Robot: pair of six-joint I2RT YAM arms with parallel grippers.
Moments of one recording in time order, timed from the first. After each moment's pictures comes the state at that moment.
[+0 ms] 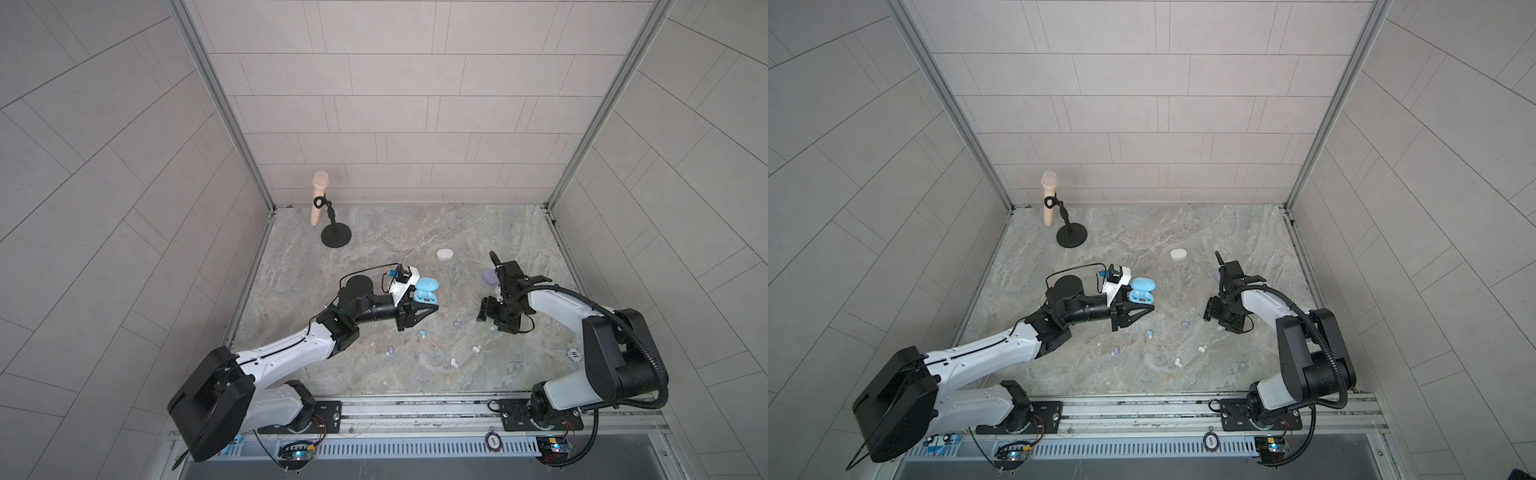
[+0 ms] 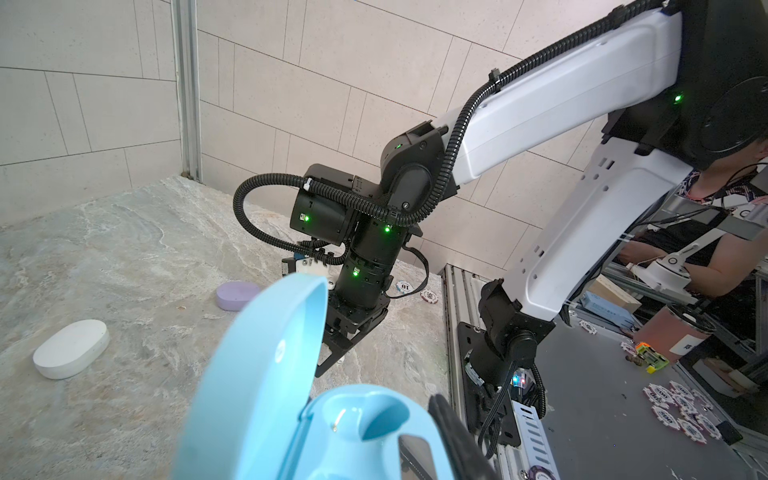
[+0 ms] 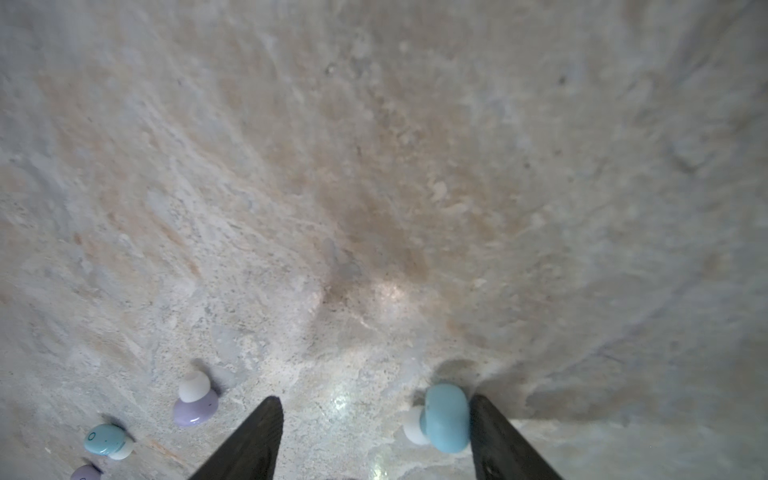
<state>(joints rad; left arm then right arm) -0.75 1.22 0.57 0.56 0.65 -0.20 0.15 1.47 0.77 -0.72 -0.22 0.57</state>
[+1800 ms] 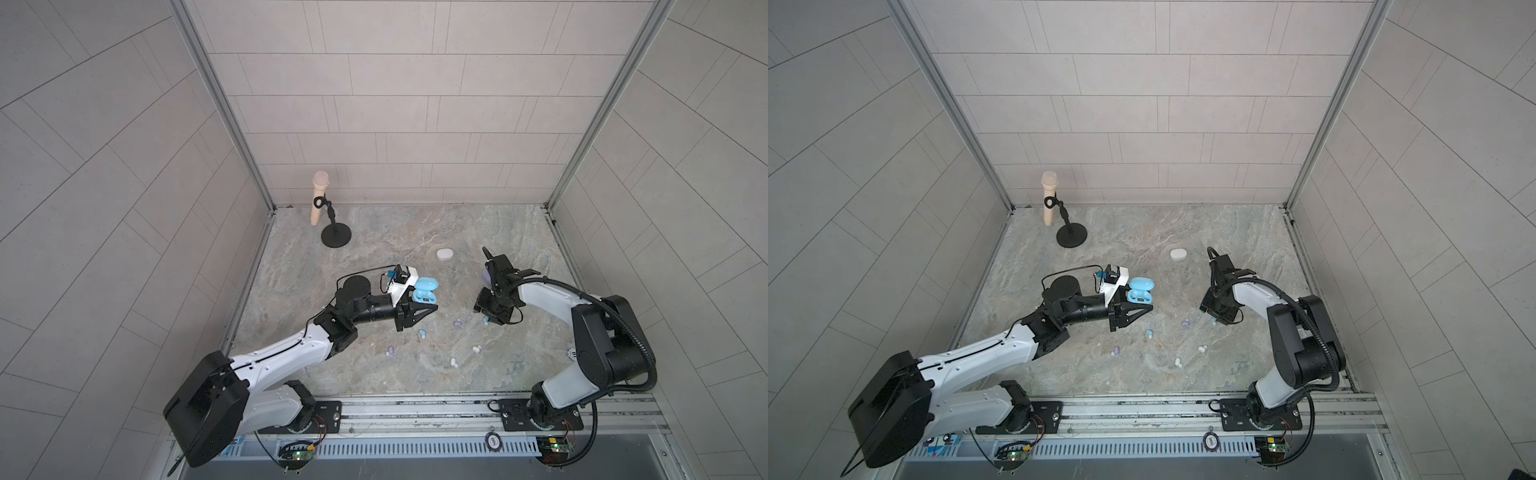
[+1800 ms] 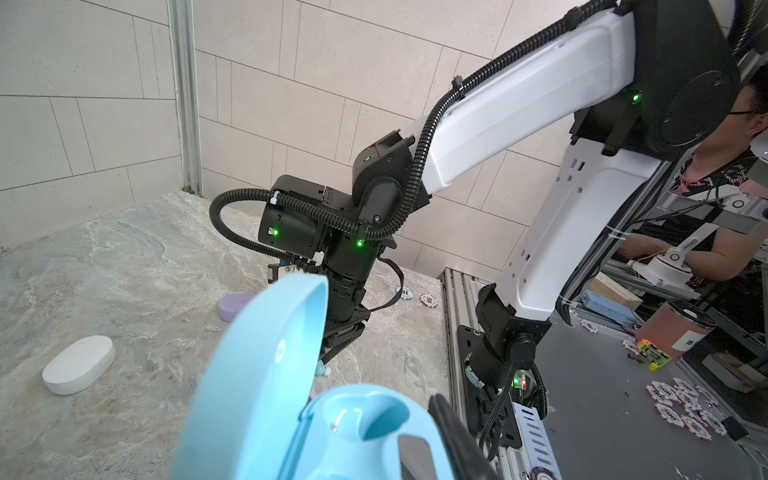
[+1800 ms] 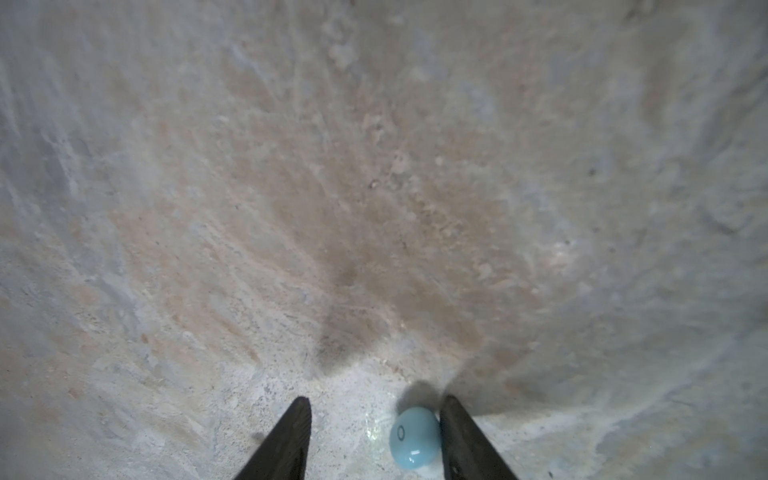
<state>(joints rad) -0.75 1.19 0.57 0.56 0.66 -0.18 0.21 1.57 0.85 -0.66 -0.15 0.78</state>
